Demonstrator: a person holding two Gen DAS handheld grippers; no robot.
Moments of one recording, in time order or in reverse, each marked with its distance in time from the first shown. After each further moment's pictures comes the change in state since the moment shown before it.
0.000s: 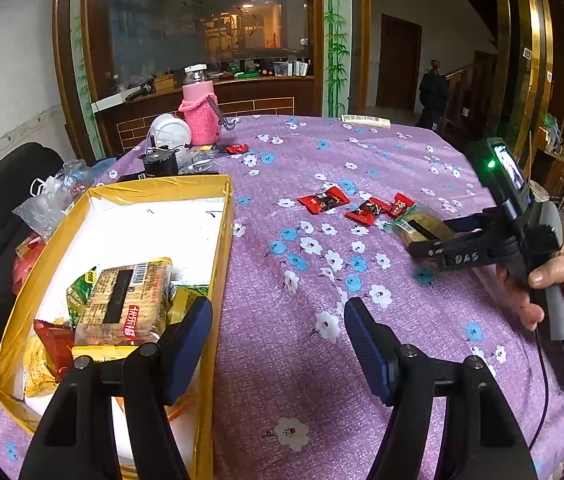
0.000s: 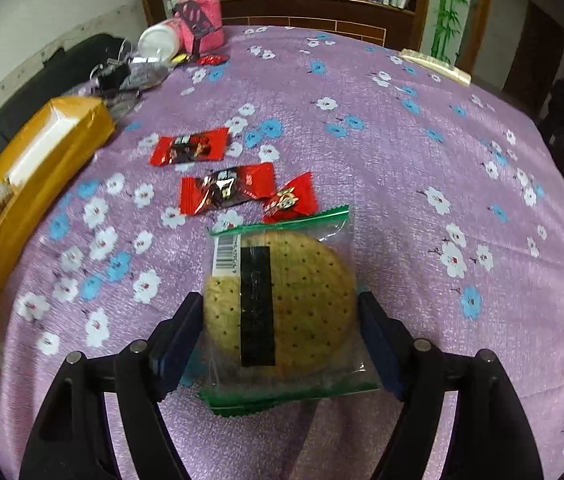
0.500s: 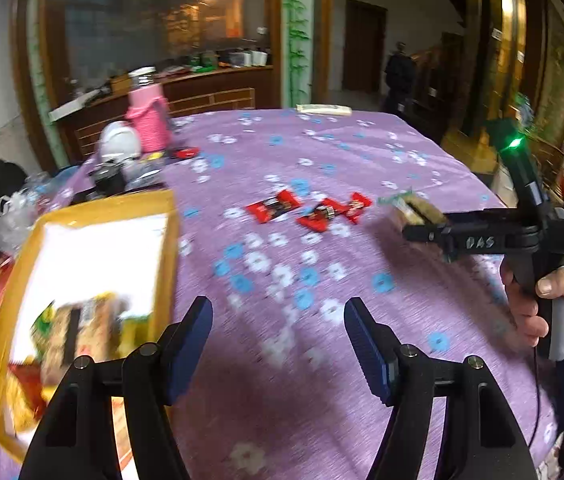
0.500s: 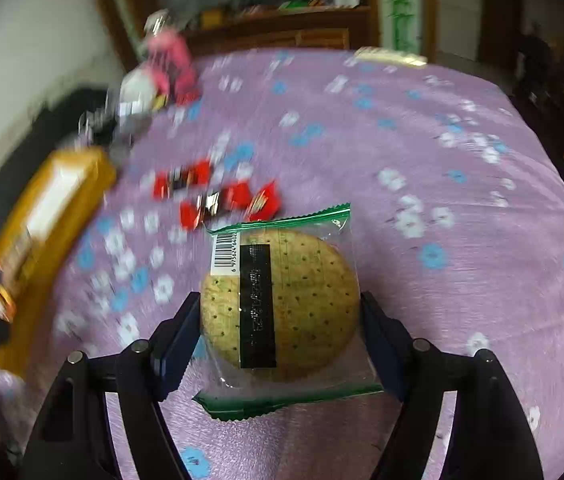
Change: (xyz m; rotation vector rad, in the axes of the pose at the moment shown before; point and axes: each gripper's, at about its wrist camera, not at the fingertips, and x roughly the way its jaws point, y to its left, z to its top) left arm 0.018 -0.035 0.035 0.090 0.064 -0.128; right arm -0.059 -0.042 -0.021 0.278 -0.135 0.082
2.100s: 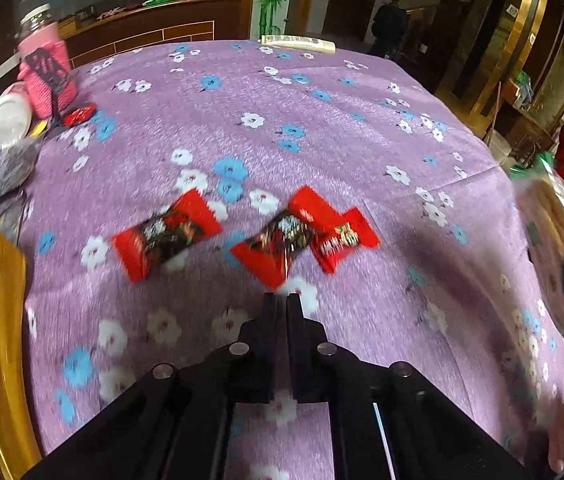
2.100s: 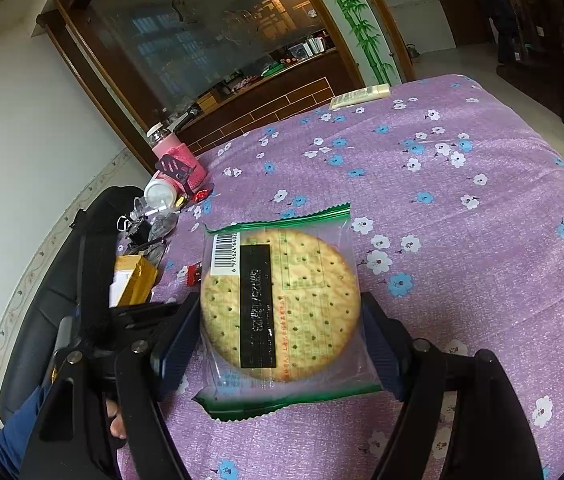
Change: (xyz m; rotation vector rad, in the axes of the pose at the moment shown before) left arm 0.162 -0.034 0.064 -0.047 0.233 -0.115; right arm -0.036 -0.045 0.001 0.188 -0.156 0.188
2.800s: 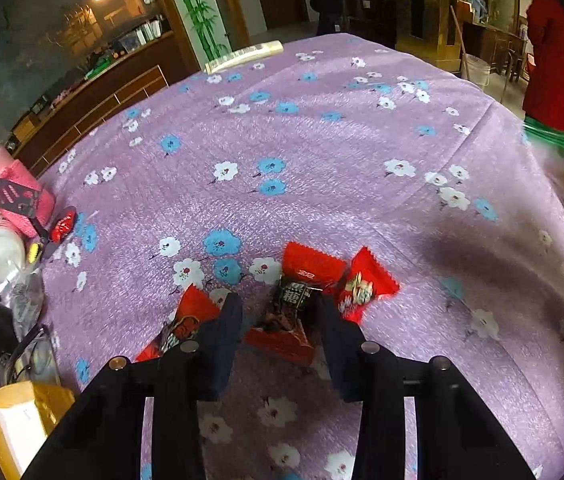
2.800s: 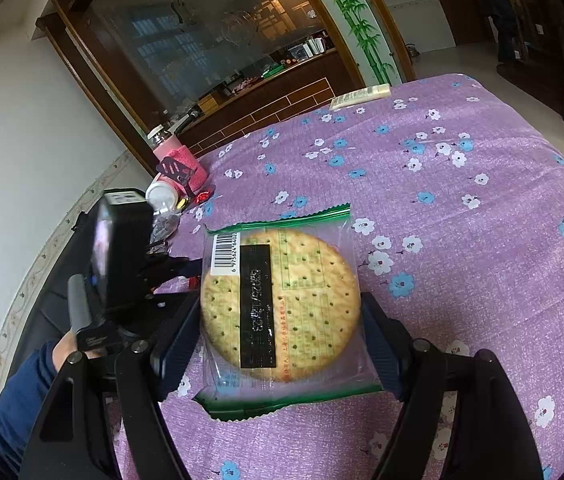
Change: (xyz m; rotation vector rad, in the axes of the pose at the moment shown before) left arm 0.026 -0.021 0.043 0.371 -0.002 0.120; right arm 0.000 -0.001 0.000 0.008 -0.004 0.004
